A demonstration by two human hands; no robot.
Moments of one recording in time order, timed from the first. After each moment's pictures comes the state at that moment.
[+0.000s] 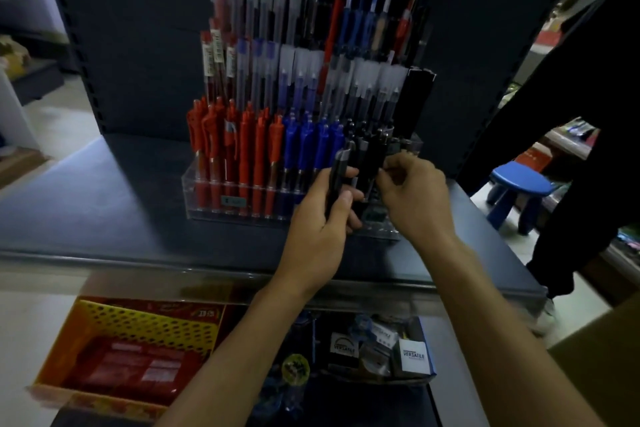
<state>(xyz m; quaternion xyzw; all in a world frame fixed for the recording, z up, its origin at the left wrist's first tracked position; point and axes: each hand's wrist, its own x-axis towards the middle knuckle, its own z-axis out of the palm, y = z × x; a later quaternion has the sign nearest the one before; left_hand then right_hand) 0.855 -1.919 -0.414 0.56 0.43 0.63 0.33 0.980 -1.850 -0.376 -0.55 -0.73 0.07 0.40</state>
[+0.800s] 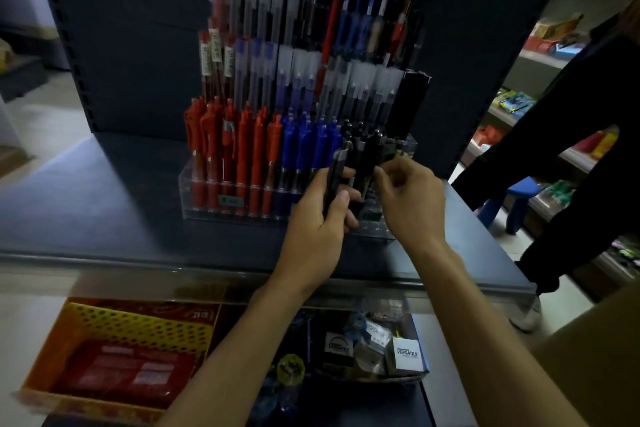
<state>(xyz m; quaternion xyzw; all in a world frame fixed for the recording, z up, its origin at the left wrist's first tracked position) 0.854 -1.917 -0.416 0.56 0.42 0.63 0.34 0.978 -1.852 -0.387 -0.55 -0.70 0.05 0.46</state>
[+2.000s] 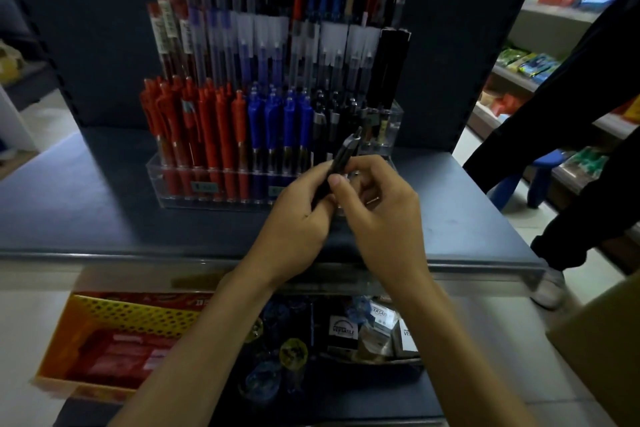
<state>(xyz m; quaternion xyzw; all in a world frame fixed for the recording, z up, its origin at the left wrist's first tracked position) 0.858 -1.922 -0.410 0.64 0.42 0.54 0.34 0.975 -1.902 -0.408 -0.39 -0.71 0.23 0.54</state>
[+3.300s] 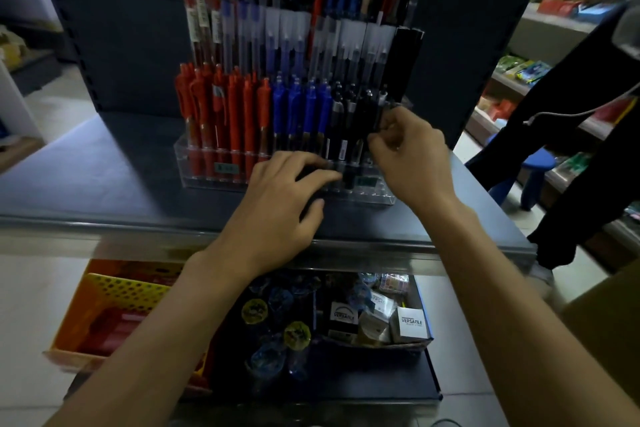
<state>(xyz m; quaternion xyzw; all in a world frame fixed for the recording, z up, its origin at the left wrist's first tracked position) 0.813 -1.944 -0.422 0.77 0.55 0.32 -0.06 0.990 -1.857 -0.376 -0.51 -0.75 0.07 0.42</state>
